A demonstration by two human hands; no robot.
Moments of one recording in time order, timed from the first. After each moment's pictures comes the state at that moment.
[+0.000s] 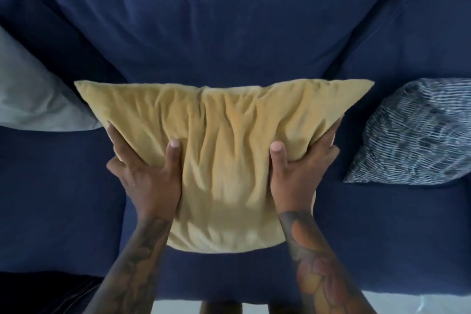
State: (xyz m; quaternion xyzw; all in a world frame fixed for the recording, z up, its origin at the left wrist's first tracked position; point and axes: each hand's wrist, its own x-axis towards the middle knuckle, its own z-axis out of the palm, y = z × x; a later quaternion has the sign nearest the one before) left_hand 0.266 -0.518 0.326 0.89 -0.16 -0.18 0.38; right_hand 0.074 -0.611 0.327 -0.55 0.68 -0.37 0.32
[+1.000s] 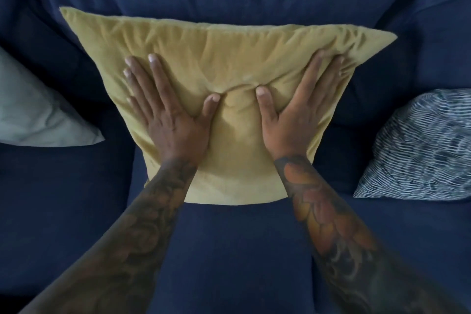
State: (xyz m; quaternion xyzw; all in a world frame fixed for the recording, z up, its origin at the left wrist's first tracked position) left_hand 0.293 -0.643 0.295 0.86 -0.41 0.01 0.31; right_hand 0.129 -0.718 0.299 -0.68 0.61 -0.36 0.17
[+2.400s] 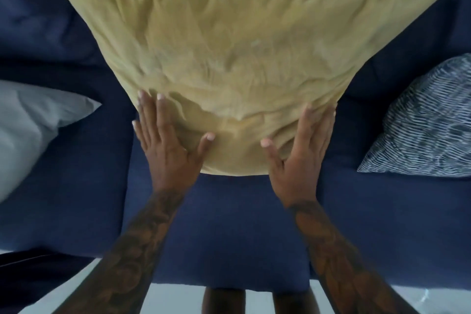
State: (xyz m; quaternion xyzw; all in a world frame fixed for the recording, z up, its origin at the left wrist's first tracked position) left_hand 0.275 -0.521 0.249 0.85 -0.44 -0.06 0.29; right_hand 0.061 -0.599 0.254 -0.73 0.59 -0.24 0.25
